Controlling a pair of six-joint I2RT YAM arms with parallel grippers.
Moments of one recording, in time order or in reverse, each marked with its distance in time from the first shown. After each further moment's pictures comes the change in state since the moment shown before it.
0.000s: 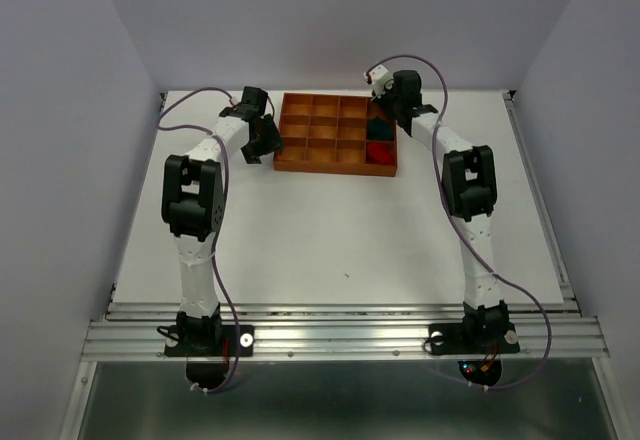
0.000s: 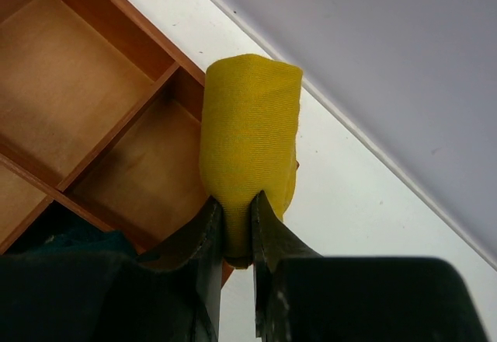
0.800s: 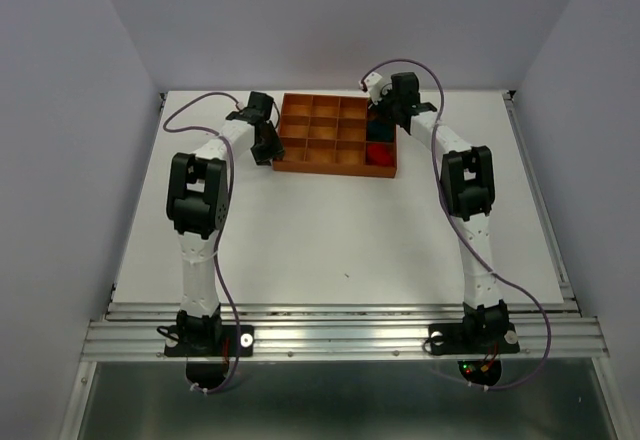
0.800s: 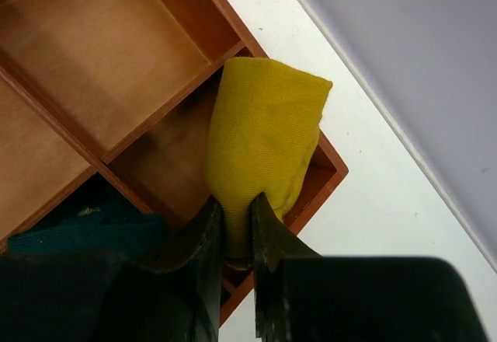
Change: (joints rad) left arm -0.018 0.040 -0.011 0.038 0.017 -0.006; right arm 0.000 0.030 0.057 -0.161 -0.072 -0.070
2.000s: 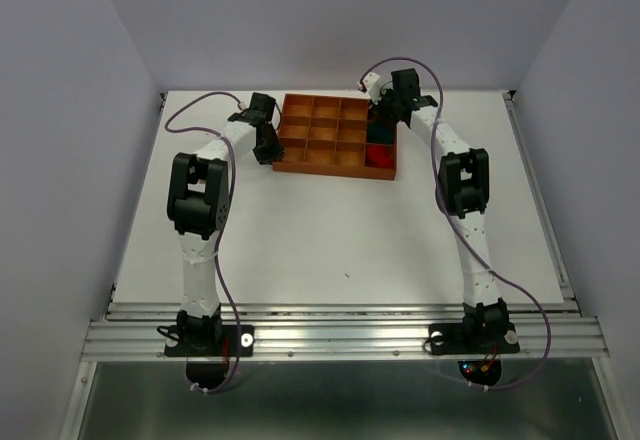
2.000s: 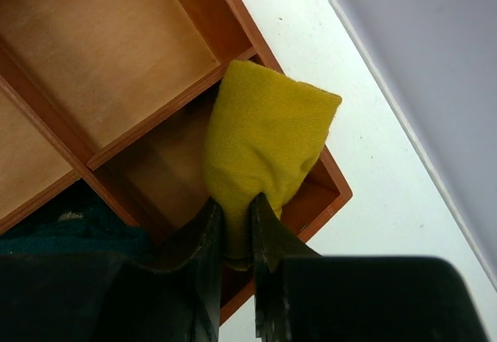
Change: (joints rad) left arm -0.011 -0.002 -0.022 0.034 -0.021 0.000; right arm -0.009 0.101 0.217 -0.220 -0.051 -0.080
